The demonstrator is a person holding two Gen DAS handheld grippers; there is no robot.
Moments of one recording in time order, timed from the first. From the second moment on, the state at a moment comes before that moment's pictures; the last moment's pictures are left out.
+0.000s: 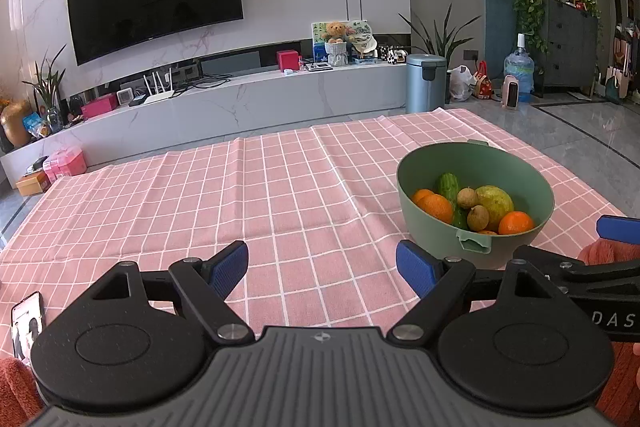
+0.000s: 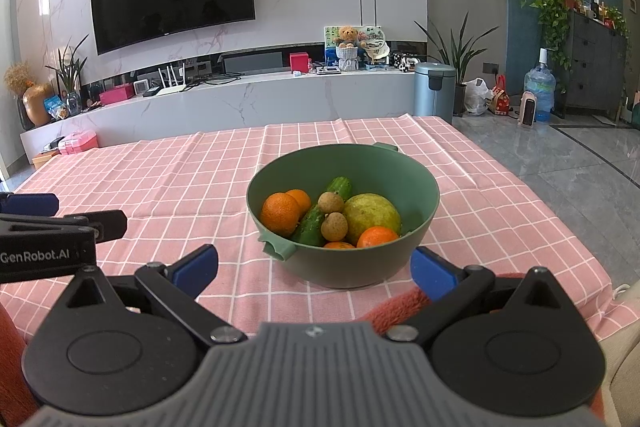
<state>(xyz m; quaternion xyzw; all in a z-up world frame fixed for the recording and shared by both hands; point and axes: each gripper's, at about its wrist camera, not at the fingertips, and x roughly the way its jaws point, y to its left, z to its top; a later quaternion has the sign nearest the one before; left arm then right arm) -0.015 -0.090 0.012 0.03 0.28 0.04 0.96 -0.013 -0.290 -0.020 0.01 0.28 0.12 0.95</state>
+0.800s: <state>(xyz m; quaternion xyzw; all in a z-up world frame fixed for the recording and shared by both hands) -0.019 -0.092 0.017 0.03 0.28 0.05 0.96 -0.012 -0.287 -0.021 0.00 0.28 0.12 0.95</state>
